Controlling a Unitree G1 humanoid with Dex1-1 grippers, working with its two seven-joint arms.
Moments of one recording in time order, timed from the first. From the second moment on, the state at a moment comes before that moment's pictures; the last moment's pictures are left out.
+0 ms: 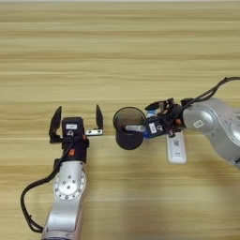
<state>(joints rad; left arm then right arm) 0.14 -0.05 -0.04 0.04 0.11 -0.27 0.13 -0.50 -0.51 0.61 -0.10 -0.64 0.08 0.92</state>
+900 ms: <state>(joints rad) 0.14 -0.05 -0.05 0.04 0.12 -0.27 0.13 -0.32 -0.58 0.38 -0.27 -0.45 0.17 0.93</state>
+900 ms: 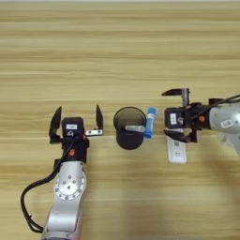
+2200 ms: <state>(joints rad) 0.12 0.01 0.02 0.14 0.08 -0.34 0.08 -0.11 -0.13 -0.13 0.32 0.12 -0.28 0.29</state>
